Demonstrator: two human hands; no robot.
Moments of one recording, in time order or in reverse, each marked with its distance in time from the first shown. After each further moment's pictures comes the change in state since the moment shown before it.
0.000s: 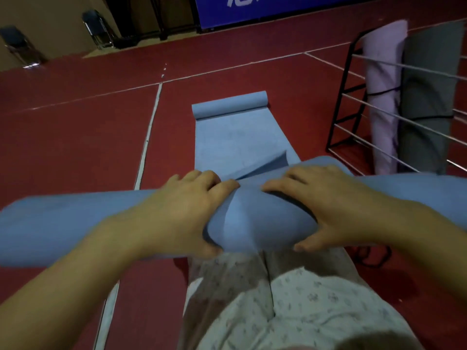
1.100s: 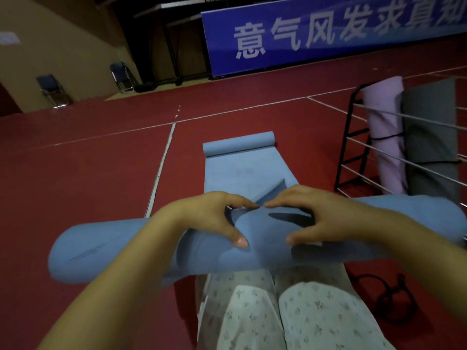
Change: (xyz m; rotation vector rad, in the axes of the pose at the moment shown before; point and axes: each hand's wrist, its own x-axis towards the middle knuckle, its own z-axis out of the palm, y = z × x) left_hand 0.074 -0.064 0.000 -0.711 -0.304 -0.116; right_hand 0.057 0.039 -0.010 0.417 0.054 -0.039
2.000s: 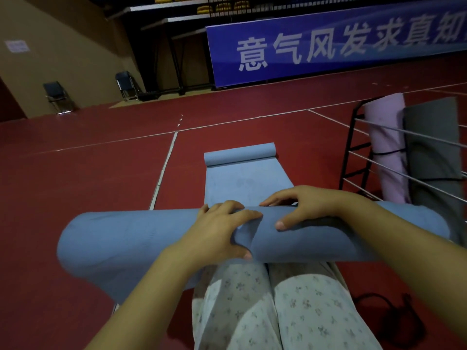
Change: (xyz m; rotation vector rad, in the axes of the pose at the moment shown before) left_hand 0.001 -0.003 0.033 0.421 0.400 0.004; right_hand 0.066 0.042 -0.021 0.209 -0.151 0.161
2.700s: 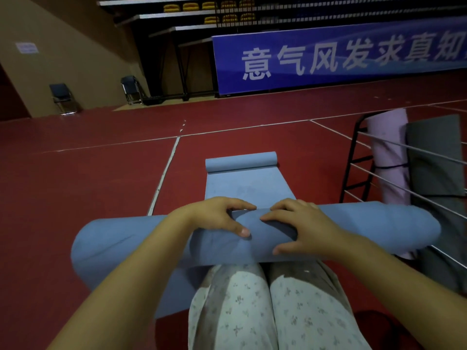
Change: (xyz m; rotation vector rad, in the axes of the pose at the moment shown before) left_hand 0.060 -0.044 -0.019 -0.480 -0.290 -0.102; right_hand -0.009 0.001 0.039 -0.519 0.367 -0.138
